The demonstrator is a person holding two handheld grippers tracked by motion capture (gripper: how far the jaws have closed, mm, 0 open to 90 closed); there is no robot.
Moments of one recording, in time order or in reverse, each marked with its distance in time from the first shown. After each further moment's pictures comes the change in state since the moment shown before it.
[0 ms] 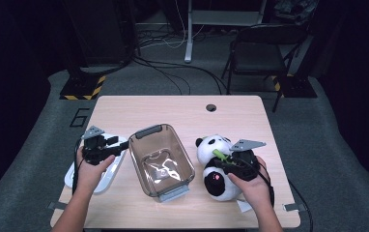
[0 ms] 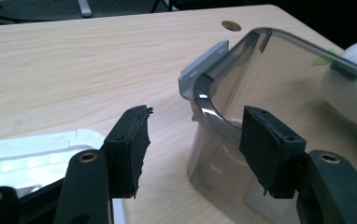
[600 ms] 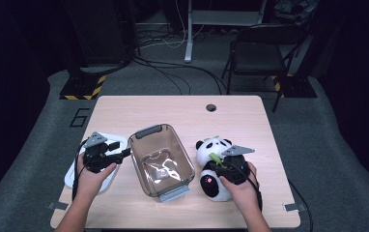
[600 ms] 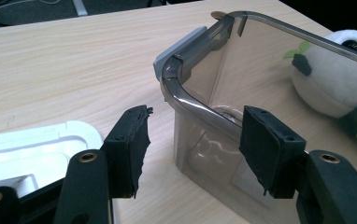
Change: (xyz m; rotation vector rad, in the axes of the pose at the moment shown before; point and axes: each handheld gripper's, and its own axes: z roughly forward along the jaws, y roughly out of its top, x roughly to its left) left arm -0.021 -0.014 -0.013 0.018 0.009 0.083; right arm 0.006 -0.022 0.038 0.031 -0.090 0.071
